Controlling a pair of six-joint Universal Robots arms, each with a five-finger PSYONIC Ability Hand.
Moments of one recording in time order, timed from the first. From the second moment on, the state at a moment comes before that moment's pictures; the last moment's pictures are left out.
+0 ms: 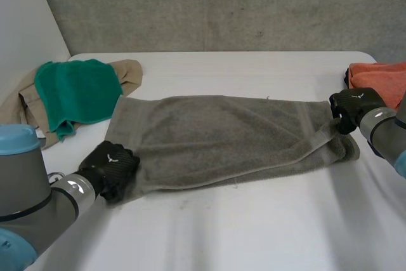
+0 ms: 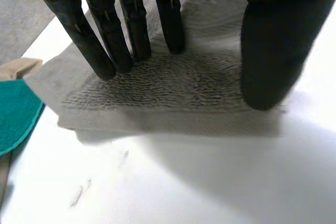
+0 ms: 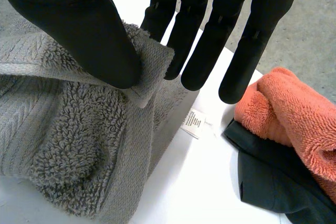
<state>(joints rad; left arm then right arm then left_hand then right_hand) 4.45 -1.91 -1.90 3.28 -1.34 3.85 1.69 -1.00 1.34 0.03 1.47 2.73 0.51 0.52 0.52 0.51 0.34 1.13 1.18 1.19 1.20 1.01</state>
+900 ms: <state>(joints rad) 3.99 -2.03 -1.65 3.26 -1.65 3.62 1.67 -1.02 1.33 0.03 1.47 2.77 0.60 0.60 0.60 0.60 0.43 1.13 1.18 1.19 1.20 1.01</state>
